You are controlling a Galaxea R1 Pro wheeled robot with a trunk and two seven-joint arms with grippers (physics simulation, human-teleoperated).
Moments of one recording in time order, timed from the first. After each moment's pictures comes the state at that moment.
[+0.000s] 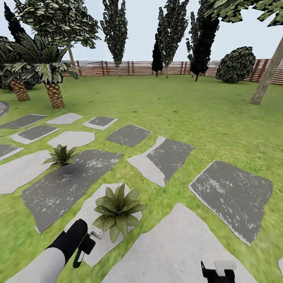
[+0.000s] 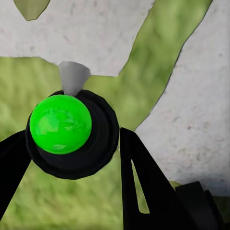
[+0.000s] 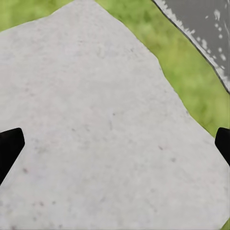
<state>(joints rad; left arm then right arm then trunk) -0.65 0.05 -0.05 -0.47 -0.59 0.76 -0.42 -0.37 -0.10 -0.42 -0.17 0.44 -0.52 -0.05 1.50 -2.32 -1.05</state>
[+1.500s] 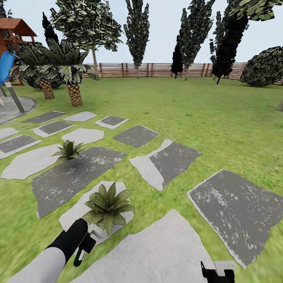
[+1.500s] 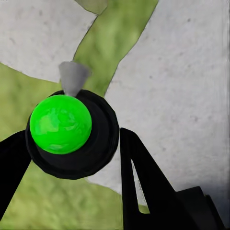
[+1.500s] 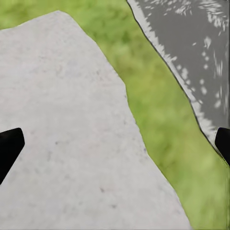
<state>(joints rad) -0.65 0.05 -0.05 -0.49 -0.59 0.76 -0.42 -0.37 -0.09 -0.42 -0.17 0.44 -0.52 -0.05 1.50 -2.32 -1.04</state>
